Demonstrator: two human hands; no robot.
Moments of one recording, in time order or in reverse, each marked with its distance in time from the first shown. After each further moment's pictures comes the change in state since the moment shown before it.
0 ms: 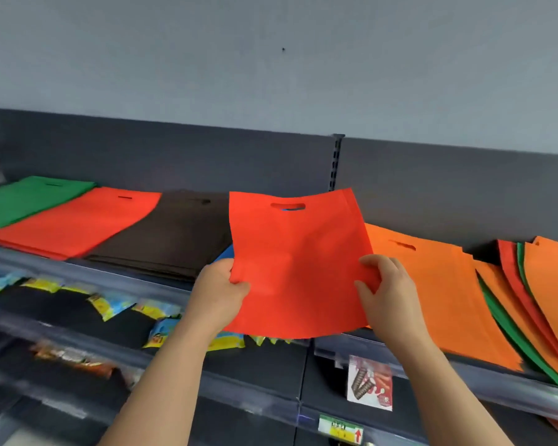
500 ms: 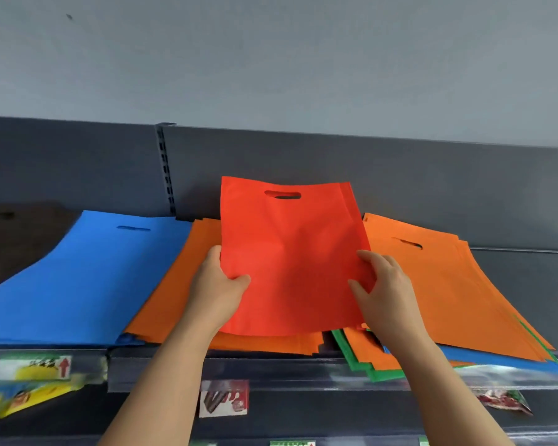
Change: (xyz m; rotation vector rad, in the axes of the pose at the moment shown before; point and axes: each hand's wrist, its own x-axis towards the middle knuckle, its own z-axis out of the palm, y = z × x) left_hand -0.006 0.123 0.261 -0.140 -0.141 0.099; right_hand 0.007 0.197 -0.178 -0.164 0.146 0.182
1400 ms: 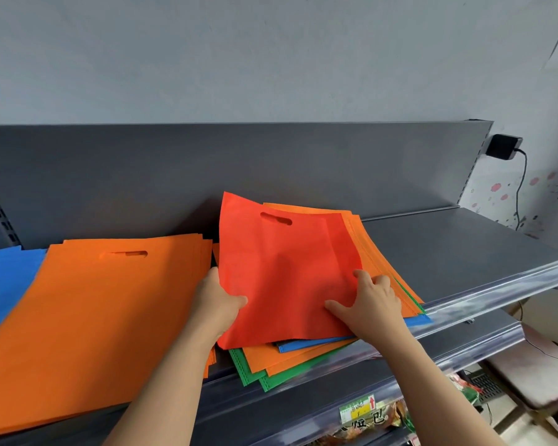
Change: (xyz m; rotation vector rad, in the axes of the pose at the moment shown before) left_hand 0.015 0.014 0.158 0.119 -0.328 -0.066; right_hand -0.007 0.129 -0.056 -0.412 -0.127 0.480
